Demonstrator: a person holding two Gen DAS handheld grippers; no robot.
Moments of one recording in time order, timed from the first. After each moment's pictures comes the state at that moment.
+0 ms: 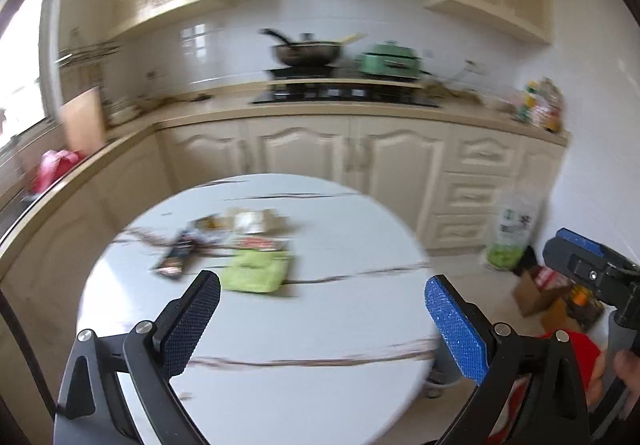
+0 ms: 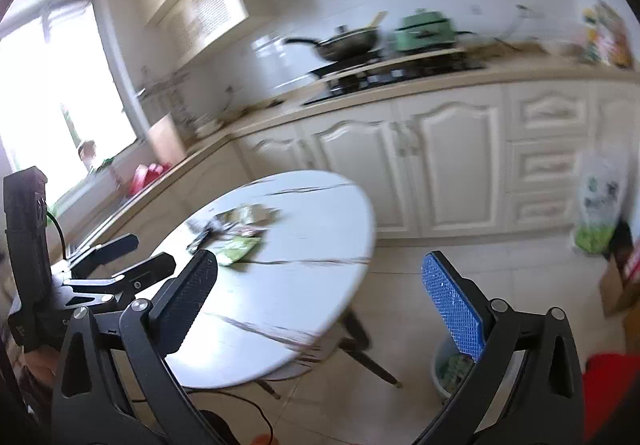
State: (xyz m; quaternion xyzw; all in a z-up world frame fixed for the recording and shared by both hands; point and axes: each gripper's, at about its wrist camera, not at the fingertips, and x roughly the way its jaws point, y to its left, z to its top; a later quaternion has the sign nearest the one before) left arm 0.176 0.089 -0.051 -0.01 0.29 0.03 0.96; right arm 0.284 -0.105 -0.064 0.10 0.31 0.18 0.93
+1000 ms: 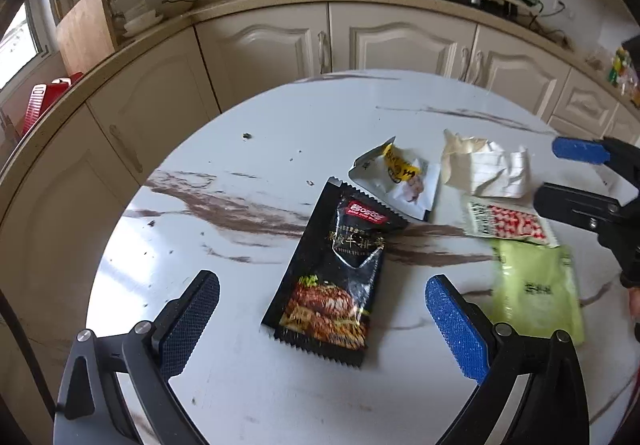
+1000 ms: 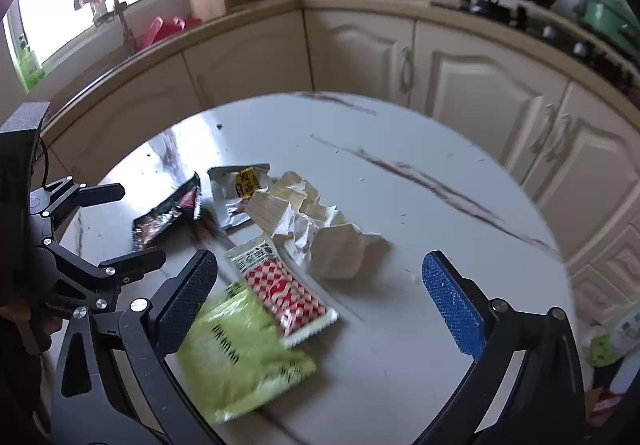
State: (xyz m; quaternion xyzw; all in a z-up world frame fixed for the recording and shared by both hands) left arm 0.398 0.286 -0.156 -0.01 0.46 0.07 0.89; right arm 0.547 0.128 -0.195 -0.09 0.44 0.30 0.84
